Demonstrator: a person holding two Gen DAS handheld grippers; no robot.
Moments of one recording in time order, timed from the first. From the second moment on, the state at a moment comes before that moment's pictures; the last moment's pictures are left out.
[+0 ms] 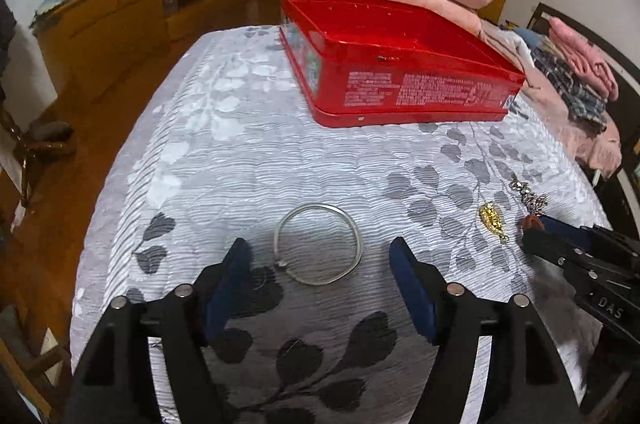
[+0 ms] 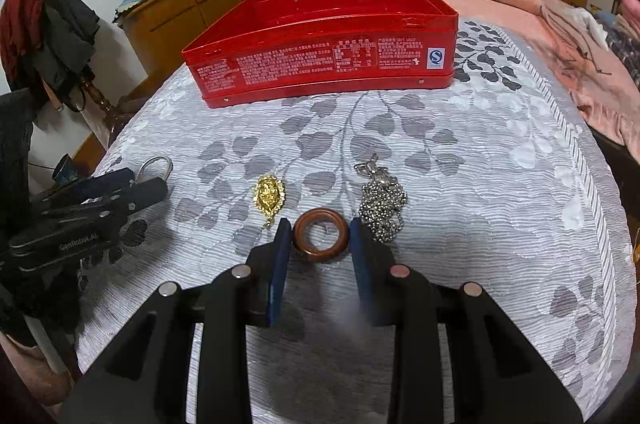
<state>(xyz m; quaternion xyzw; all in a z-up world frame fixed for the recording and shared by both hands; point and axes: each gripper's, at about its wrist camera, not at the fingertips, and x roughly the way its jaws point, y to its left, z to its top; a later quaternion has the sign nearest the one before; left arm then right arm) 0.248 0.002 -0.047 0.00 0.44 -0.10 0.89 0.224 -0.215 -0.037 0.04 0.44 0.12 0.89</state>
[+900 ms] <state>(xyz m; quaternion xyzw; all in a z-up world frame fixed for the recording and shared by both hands) 0.234 -0.017 0.001 0.00 0.38 -0.11 0.92 0.227 -0.222 -0.006 0.03 0.41 0.11 0.91</state>
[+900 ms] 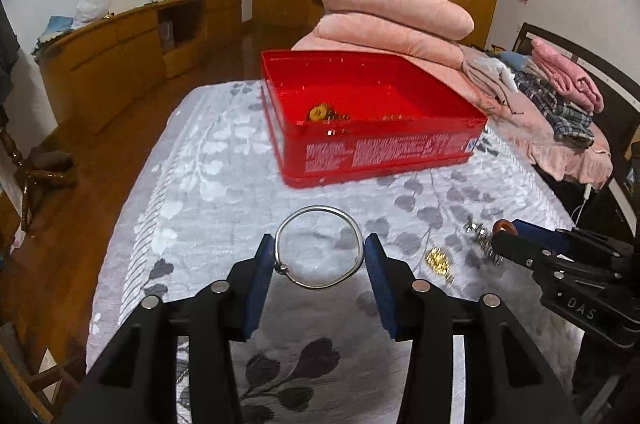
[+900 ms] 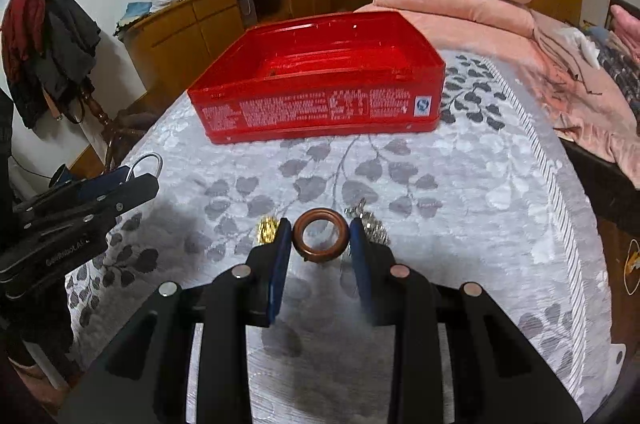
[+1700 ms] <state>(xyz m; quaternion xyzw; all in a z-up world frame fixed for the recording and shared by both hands) 0.284 -0.029 0.034 -0.02 0.35 -0.11 0.93 0.279 -0.223 0.037 0.03 0.37 0.11 0.92</state>
